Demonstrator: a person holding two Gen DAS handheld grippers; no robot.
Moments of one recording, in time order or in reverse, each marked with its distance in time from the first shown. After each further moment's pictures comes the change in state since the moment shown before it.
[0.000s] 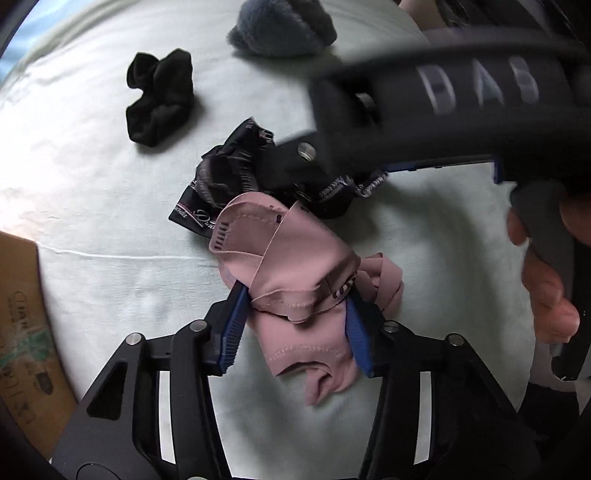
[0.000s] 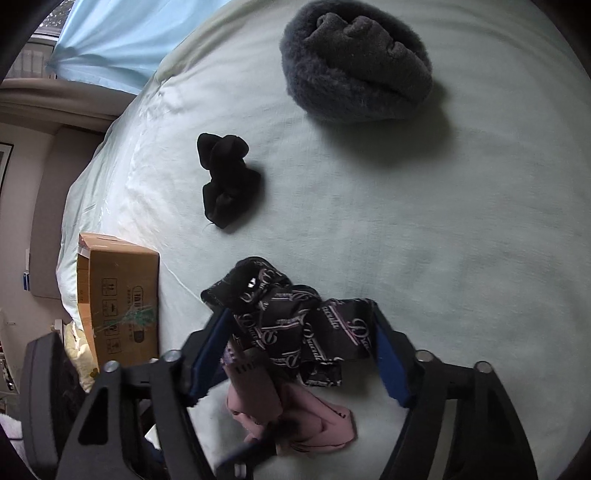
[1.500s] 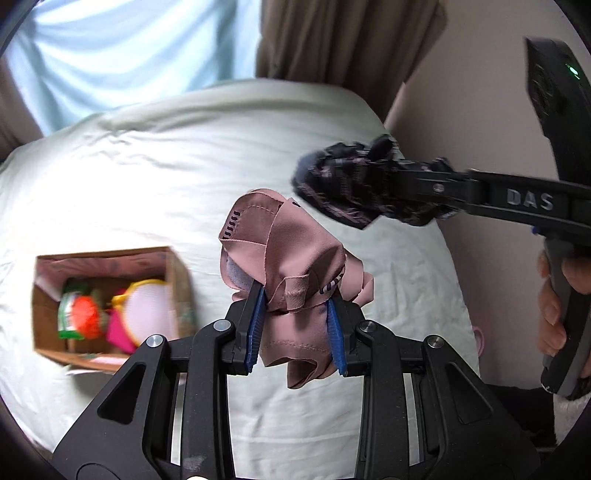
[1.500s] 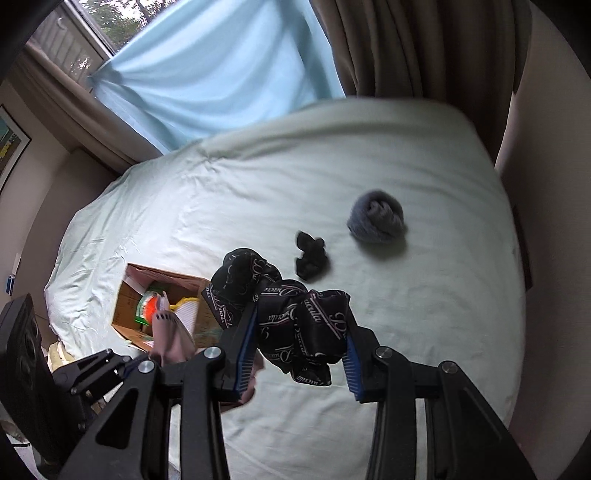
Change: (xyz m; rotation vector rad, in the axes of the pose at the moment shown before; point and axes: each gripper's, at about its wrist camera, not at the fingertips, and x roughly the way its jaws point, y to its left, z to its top) left arm -0.249 0.016 -0.024 -0.025 -0.251 0.043; right arm -0.197 0.163 -0.066 -0.073 -0.352 -0.184
